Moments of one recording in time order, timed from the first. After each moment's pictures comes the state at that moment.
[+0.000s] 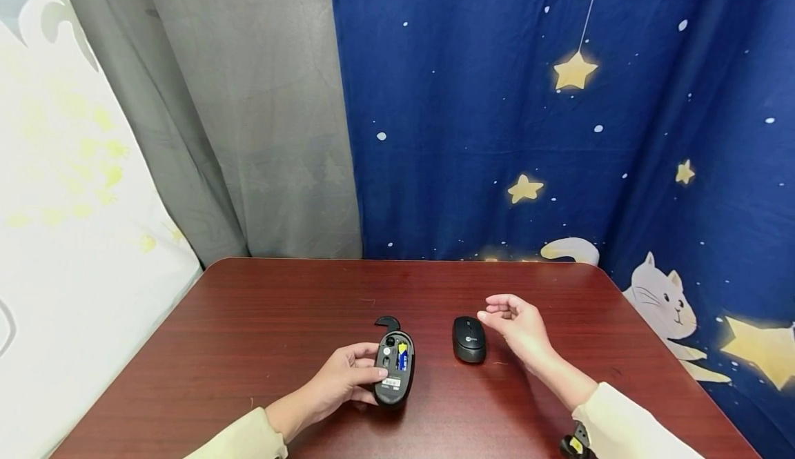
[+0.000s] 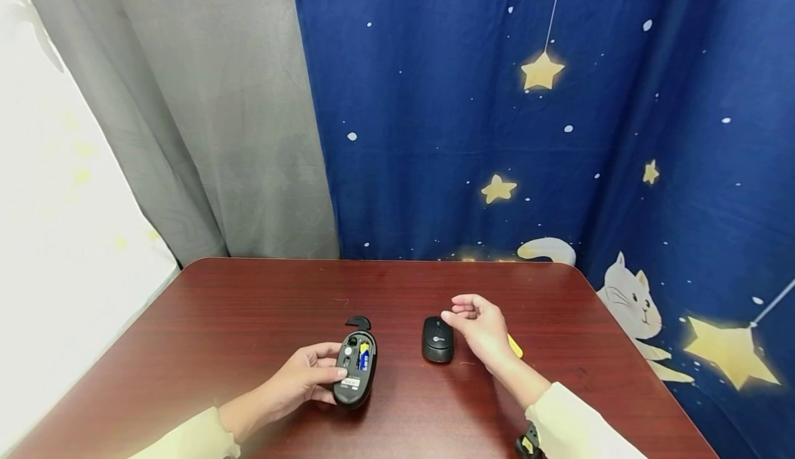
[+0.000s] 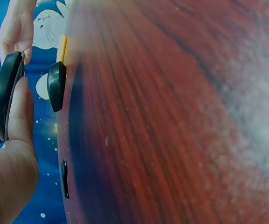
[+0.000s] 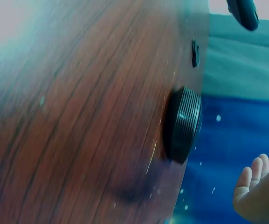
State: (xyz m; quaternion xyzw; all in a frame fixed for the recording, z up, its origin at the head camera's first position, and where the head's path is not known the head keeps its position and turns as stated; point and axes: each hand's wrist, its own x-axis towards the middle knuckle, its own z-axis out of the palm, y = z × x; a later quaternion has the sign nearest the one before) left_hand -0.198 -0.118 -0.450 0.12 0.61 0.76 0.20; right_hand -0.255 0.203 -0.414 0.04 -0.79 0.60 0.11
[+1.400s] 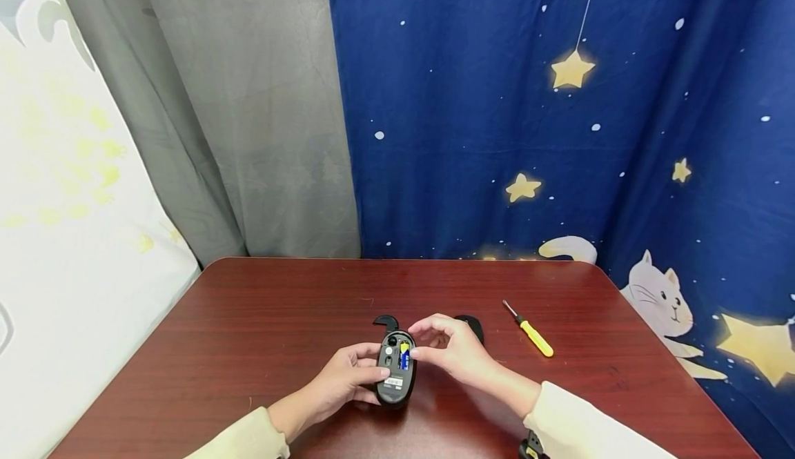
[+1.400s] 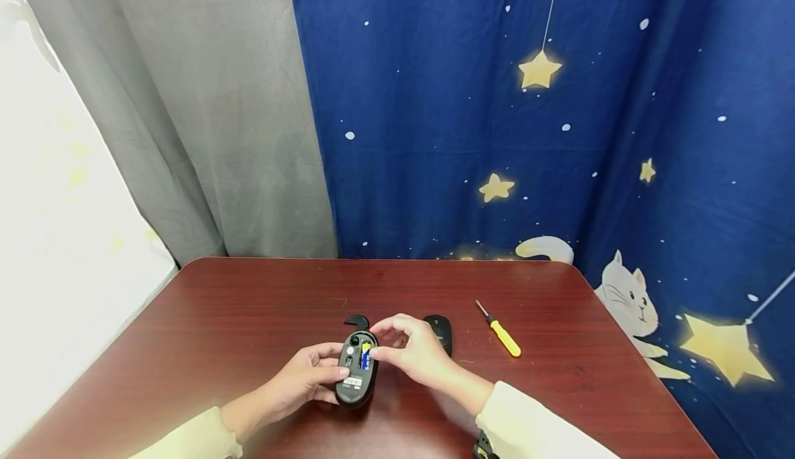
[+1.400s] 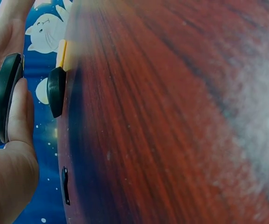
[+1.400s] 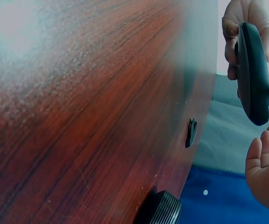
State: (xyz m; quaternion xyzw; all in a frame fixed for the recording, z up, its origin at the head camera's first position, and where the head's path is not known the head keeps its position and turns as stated) left_hand -0.199 -0.112 -0.453 0.12 0.61 0.76 0.20; right_hand -0.228 0.126 -0.416 0.30 -0.78 0.55 0.01
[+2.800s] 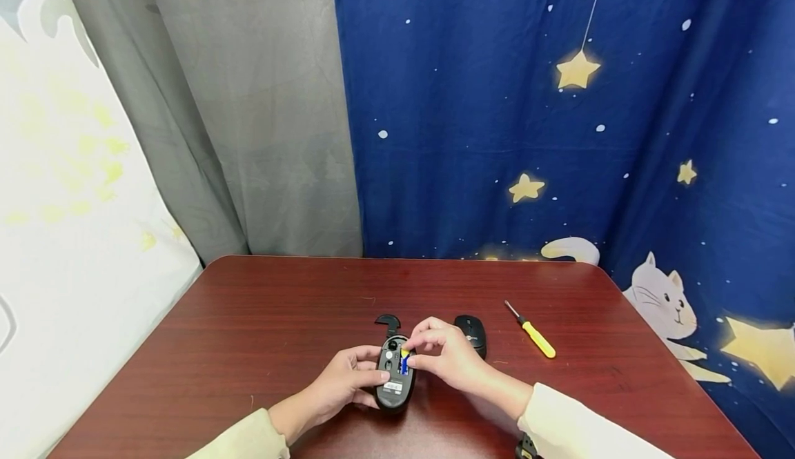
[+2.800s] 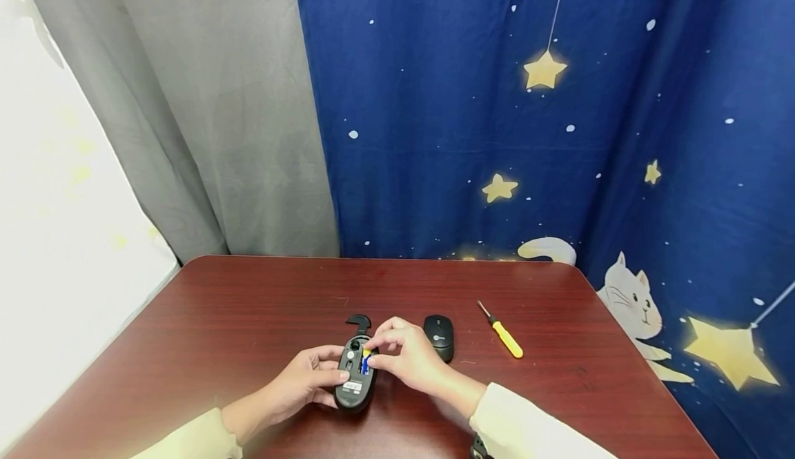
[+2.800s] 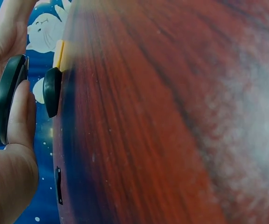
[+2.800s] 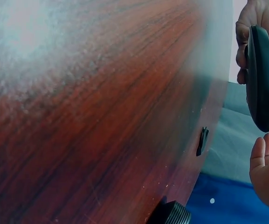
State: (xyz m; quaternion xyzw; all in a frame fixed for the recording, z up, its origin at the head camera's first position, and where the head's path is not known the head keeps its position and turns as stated) left_hand -0.197 -0.116 -0.458 0.12 0.62 0.75 0.20; right_hand -0.219 0.111 -0.413 0.35 -0.79 0.49 0.06
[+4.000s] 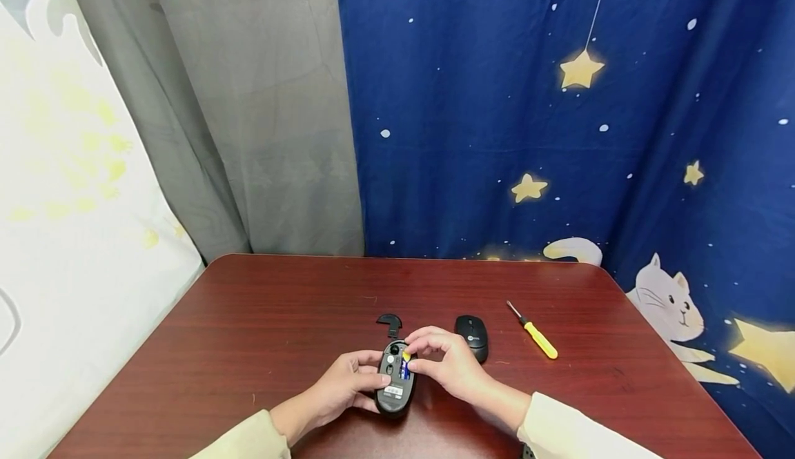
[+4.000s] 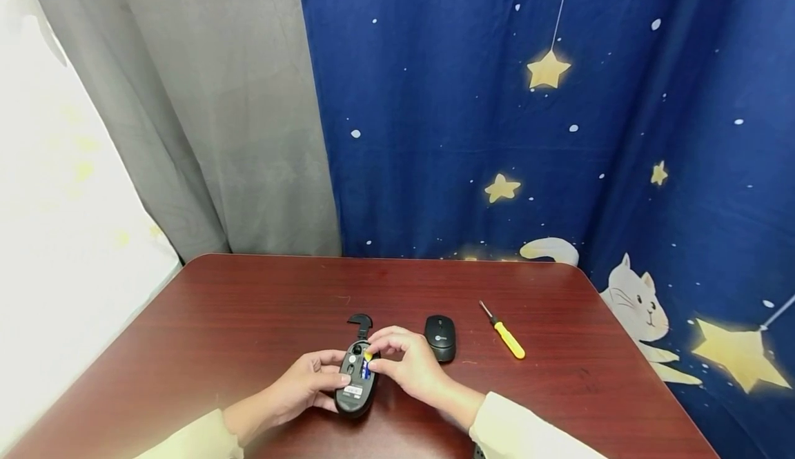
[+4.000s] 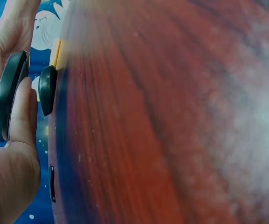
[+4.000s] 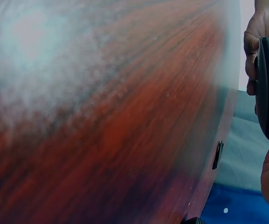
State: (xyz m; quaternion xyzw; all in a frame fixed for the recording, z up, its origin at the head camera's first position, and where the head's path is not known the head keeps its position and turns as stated) left_hand -0.197 -0.116 -0.465 0.12 0.61 0.75 0.21; right_hand -0.229 0.113 -0.449 0.35 -0.75 0.56 0.05
